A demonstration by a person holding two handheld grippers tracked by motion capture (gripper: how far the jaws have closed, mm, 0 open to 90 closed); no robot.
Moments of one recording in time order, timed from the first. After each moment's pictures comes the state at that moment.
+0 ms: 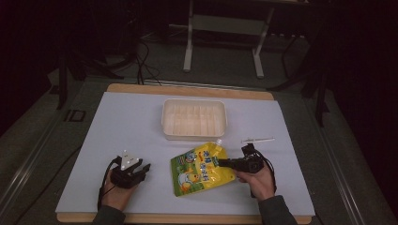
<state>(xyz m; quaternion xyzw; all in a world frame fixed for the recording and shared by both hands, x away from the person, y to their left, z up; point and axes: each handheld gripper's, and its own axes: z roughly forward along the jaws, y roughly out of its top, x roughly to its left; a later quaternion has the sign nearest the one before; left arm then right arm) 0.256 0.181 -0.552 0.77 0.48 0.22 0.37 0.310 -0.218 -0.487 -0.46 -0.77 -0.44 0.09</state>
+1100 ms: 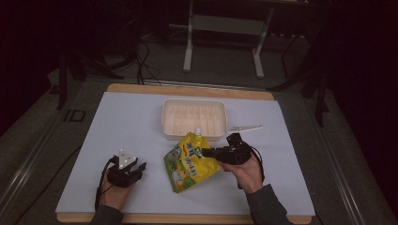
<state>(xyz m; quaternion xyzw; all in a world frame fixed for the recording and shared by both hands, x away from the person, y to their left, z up) 0.258 0.187 -0.553 0.77 0.49 0.23 0.34 0.305 -0.165 -0.429 -0.38 -0.79 -0.48 0.05</state>
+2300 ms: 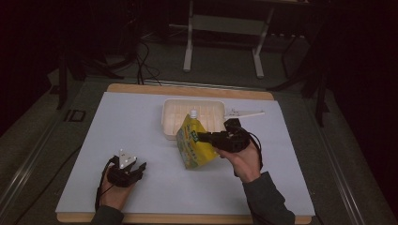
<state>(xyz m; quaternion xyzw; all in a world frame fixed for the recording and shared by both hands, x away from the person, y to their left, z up) 0.259 0.187 -0.554 0.76 0.50 0.24 0.34 0.310 -0.147 -0.377 -0.36 -0.78 -0.51 0.01</state>
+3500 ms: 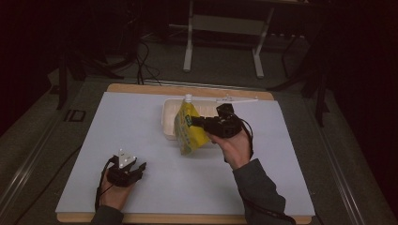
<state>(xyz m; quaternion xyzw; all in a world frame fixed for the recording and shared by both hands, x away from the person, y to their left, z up) 0.259 0.188 -0.554 0.76 0.50 0.23 0.34 0.332 -0.125 -0.358 -0.37 -0.77 -0.53 -0.03</state>
